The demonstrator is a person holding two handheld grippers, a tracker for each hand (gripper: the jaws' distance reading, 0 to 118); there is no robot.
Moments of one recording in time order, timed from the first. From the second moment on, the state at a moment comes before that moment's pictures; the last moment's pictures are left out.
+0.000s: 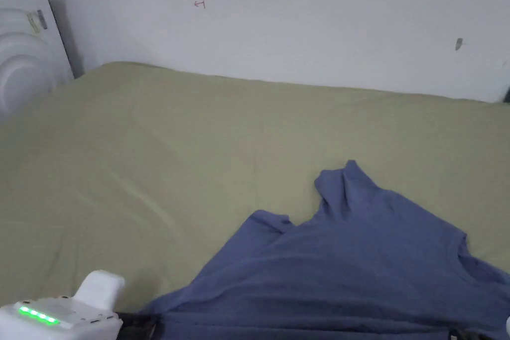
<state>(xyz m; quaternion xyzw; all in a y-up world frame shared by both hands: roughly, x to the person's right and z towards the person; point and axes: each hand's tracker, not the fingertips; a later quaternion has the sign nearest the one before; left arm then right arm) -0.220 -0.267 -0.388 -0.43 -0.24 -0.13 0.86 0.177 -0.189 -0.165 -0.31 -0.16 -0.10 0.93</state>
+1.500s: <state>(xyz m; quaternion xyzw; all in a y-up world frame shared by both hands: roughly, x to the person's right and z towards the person) -0.195 -0.173 -0.417 -0.34 -0.32 -0.04 0.89 0.358 -0.073 -0.504 -0.22 0.11 0.05 0.97</state>
